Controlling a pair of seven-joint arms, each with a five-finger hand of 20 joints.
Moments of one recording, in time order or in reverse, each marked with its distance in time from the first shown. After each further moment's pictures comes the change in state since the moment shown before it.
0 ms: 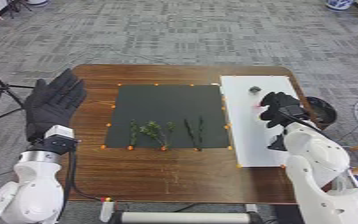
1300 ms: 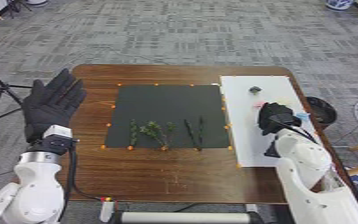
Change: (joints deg) left arm 0.5 -0.1 0.2 -0.4 -2.9 0.7 1.2; right arm 1.2 -1.5 -2.4 6.6 -4.6 0.3 0.7
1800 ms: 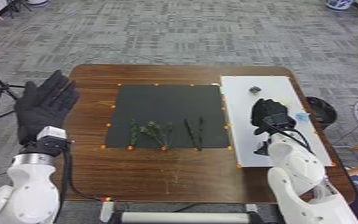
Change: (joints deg) left arm 1.3 -0.8 -2.4 -0.1 0.9 -0.1 -0.4; right arm -2.8 0.6 -4.9 -5.0 2.5 11.0 3.6
